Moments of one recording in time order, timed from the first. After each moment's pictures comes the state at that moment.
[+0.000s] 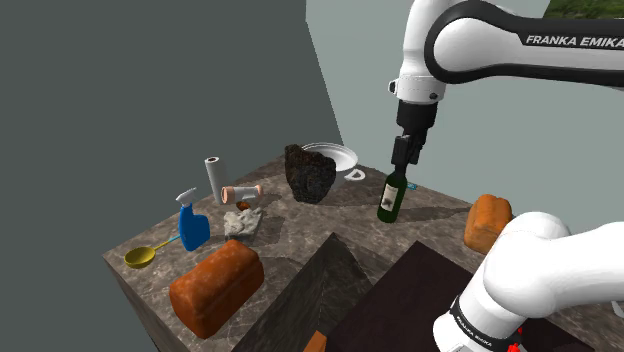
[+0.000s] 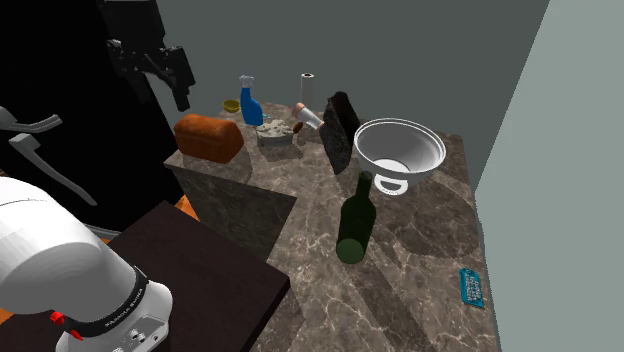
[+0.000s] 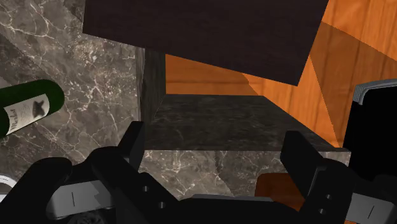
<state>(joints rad) -0.02 -0.84 0.06 -2.44 0.02 1.51 -0.14</state>
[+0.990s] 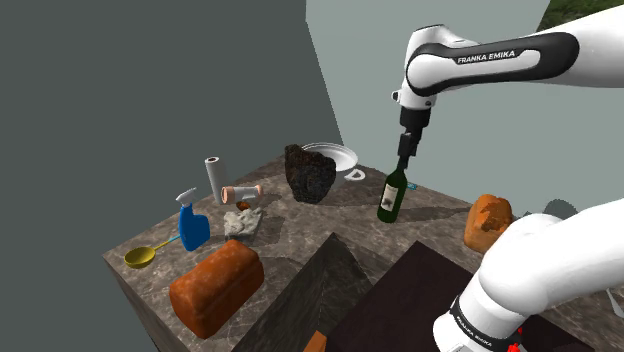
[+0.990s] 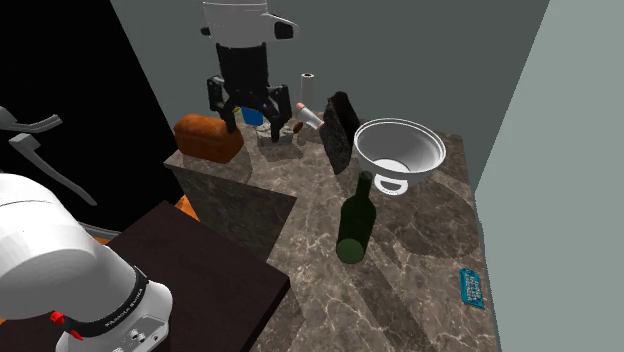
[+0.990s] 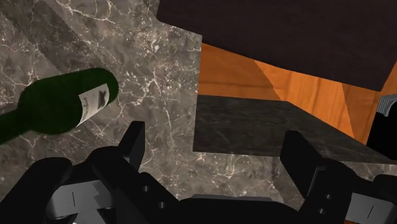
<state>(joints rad) -0.10 -0.57 -0.20 -2.40 -0.17 1.74 -0.45</state>
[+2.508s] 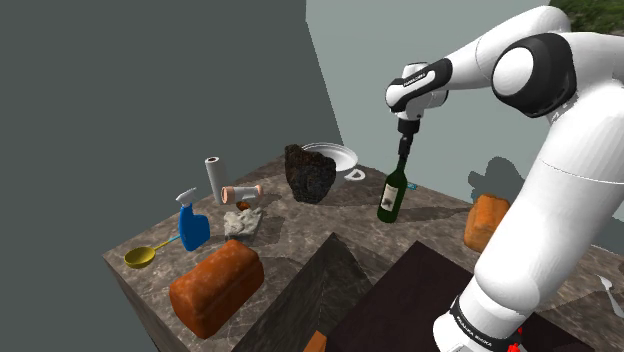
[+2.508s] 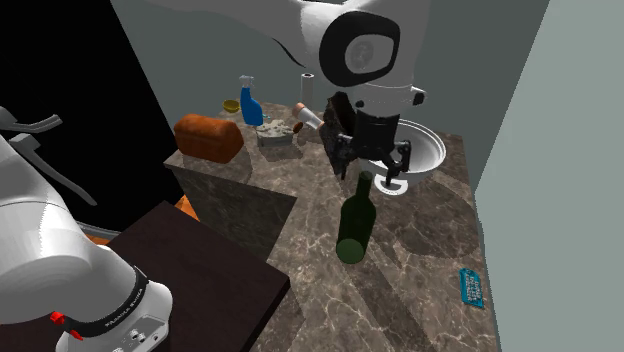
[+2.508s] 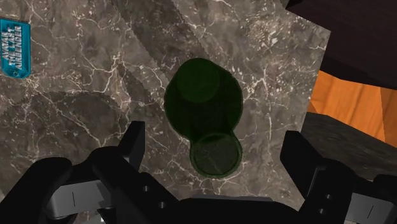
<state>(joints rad) -0.18 0.09 -0.47 -2.02 -0.08 2.03 -0.92</state>
